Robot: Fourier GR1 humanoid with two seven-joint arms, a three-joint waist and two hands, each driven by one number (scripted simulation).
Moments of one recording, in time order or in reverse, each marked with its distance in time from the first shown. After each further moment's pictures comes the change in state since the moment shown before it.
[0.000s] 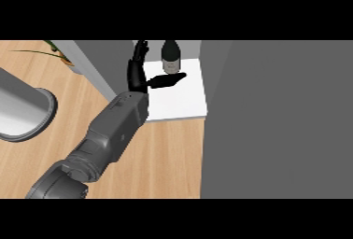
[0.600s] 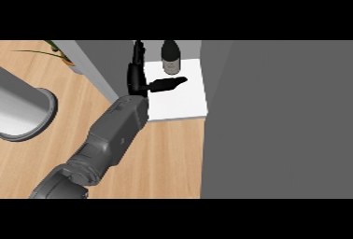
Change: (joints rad) left arm 0.037 -0.007 0.020 -0.026 -0.003 -0.054 -0.070; right arm -0.017 0.001 0.007 0.006 -0.003 -0.003 0.005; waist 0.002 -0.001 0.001
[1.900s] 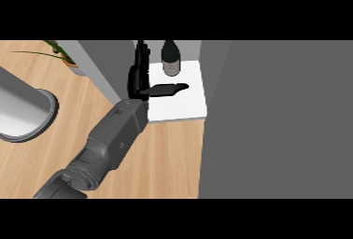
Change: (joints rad) left arm 0.057 -0.002 -0.068 -0.071 0.077 -0.194 -0.028; right arm -0.012 0.006 0.068 -0.010 0.018 -0.051 0.040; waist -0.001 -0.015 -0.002
